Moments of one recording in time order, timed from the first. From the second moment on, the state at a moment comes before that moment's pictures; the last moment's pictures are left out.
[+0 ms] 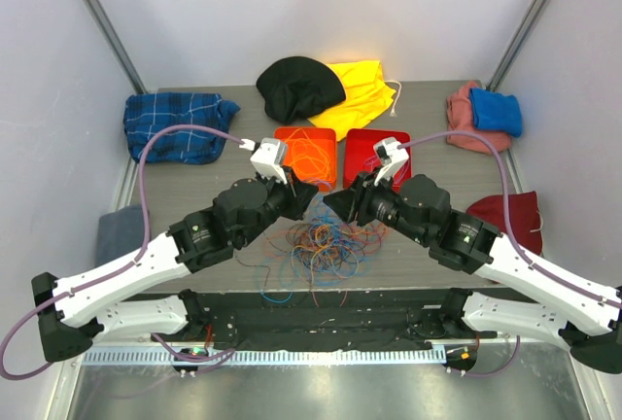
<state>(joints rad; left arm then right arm) -1.07 1.01 0.99 -0.20 -0.39 -0.55 1.00 0.91 0.95 -0.23 0.16 0.59</state>
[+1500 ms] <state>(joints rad) -1.07 0.94 0.95 -0.12 -0.34 -0.57 1.00 0.84 0.82 -0.05 0.36 0.68</state>
